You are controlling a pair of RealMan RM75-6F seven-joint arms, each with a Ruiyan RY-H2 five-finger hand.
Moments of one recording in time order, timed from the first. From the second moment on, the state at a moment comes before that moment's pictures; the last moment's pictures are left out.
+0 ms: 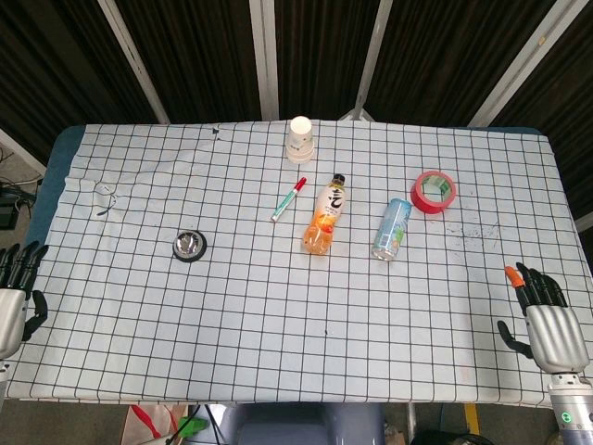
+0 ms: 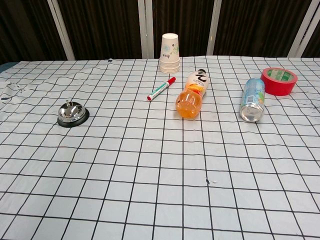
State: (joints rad) left arm -0.08 -1.18 -0.08 -1.58 1.52 1.58 0.13; right arm 0.09 -1.11 0.05 -1.62 -1.48 1.44 -0.04
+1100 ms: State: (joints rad) left arm -0.16 -1.19 -0.08 -1.60 1.50 1.43 0.17; right arm 0.08 -1.13 0.07 -1.57 -1.51 1.49 -0.01
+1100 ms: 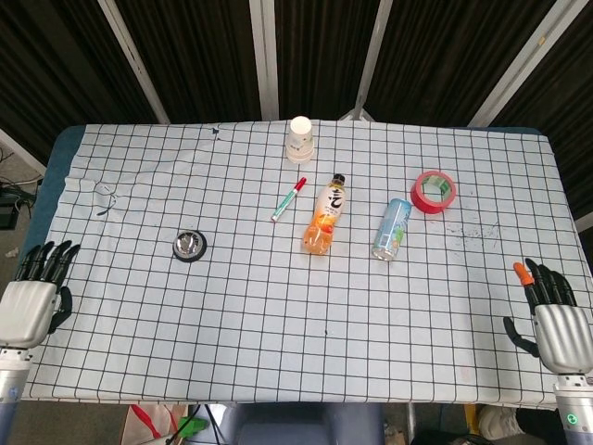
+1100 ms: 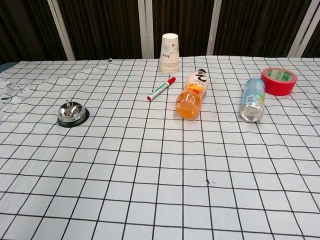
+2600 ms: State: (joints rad) left arm -0.68 -1.70 -0.14 -1.05 1.25 0.84 0.31; right arm 0.07 -1.09 0.07 -1.58 -1.49 1.47 0.05
